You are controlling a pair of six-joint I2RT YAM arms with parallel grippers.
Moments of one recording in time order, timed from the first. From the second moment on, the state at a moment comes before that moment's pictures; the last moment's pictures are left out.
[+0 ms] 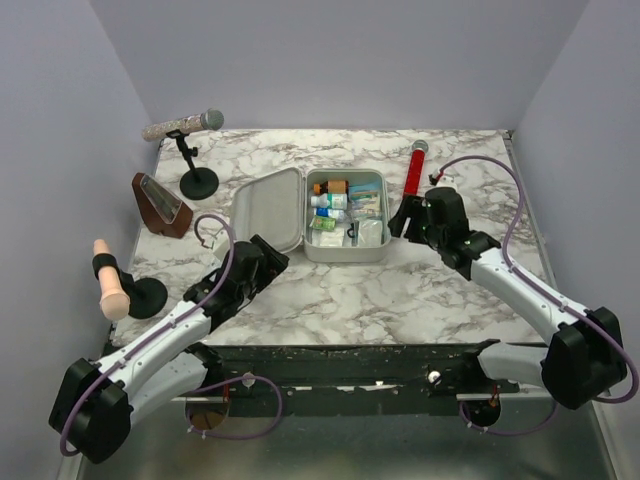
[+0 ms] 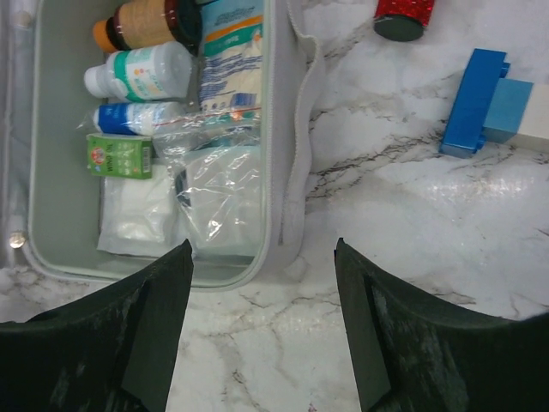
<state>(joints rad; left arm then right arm) -0.58 0.90 0.45 -0.23 -0.27 -1.15 0.45 1.23 0.83 -0.21 0.16 0.51</state>
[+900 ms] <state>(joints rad) -0.13 1.29 0.77 -0.70 -0.46 -1.04 0.45 0.79 0.55 -0.15 -0.14 0.50</state>
